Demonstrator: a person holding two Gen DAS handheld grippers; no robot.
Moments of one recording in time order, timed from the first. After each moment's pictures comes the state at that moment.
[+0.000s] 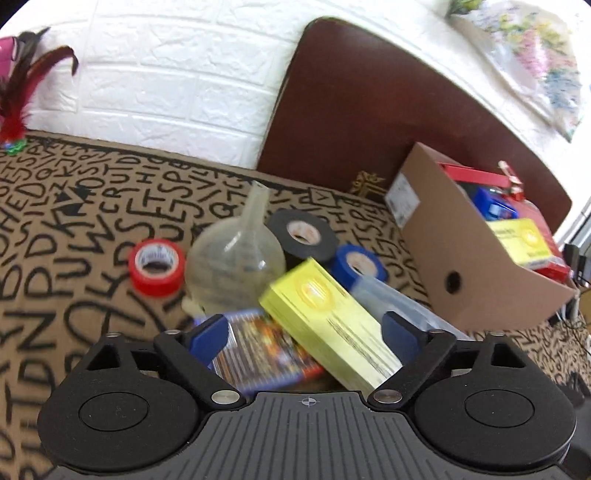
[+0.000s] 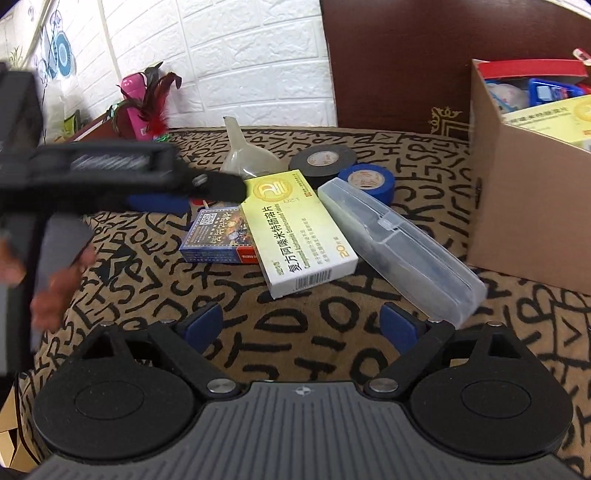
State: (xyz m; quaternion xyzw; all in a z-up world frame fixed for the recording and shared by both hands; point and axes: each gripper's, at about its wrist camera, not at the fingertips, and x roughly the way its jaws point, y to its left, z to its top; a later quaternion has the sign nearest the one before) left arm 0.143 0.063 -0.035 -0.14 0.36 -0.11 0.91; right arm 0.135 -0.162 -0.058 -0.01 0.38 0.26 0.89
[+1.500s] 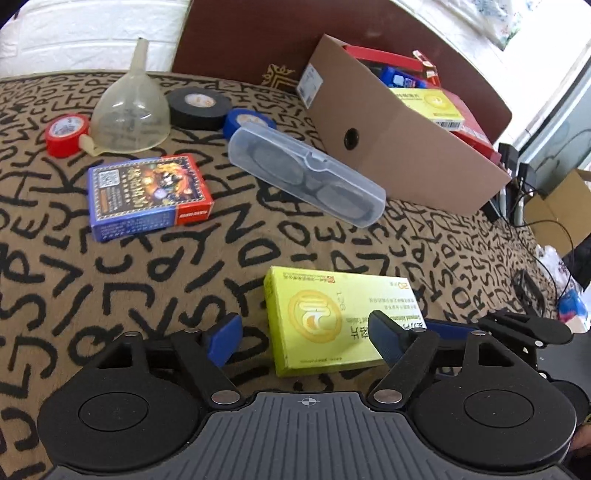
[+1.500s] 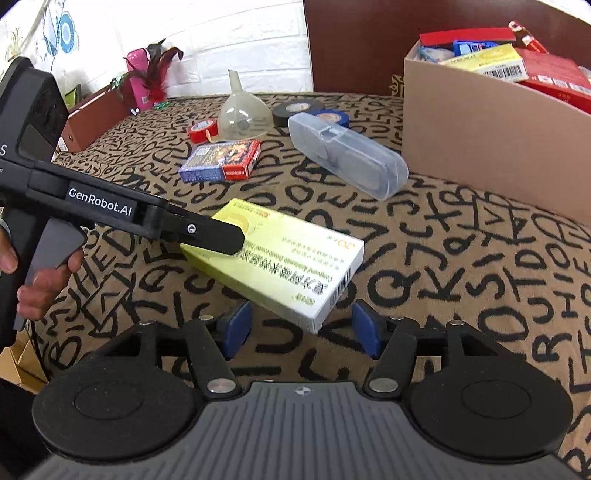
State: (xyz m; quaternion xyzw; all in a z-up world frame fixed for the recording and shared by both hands) left arm 0.057 0.002 -0.060 -0.12 0.45 -0.22 0.86; right arm 0.039 -0.218 -0.060 -0.03 0.40 0.24 0.89
